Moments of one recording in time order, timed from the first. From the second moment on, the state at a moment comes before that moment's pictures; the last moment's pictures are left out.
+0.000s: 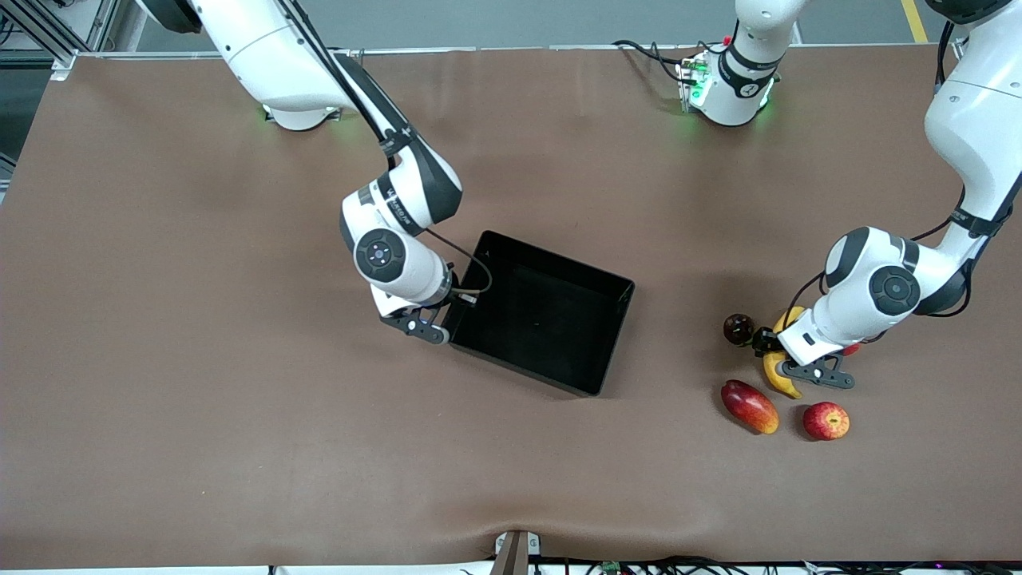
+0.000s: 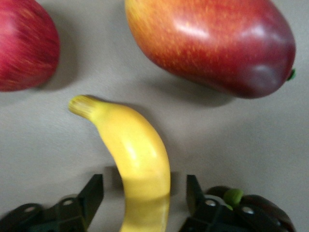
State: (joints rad) left arm 0.71 0.76 -0.74 -1.88 0.73 2.43 -0.19; right arm 0.51 0.62 0.06 -1.61 0.24 2.15 0.83
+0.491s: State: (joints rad) left arm 0.71 0.61 -0.93 -1.77 0.73 2.14 -0.19; right arm 0.33 0.53 0.05 -1.50 0.24 1.84 0.60
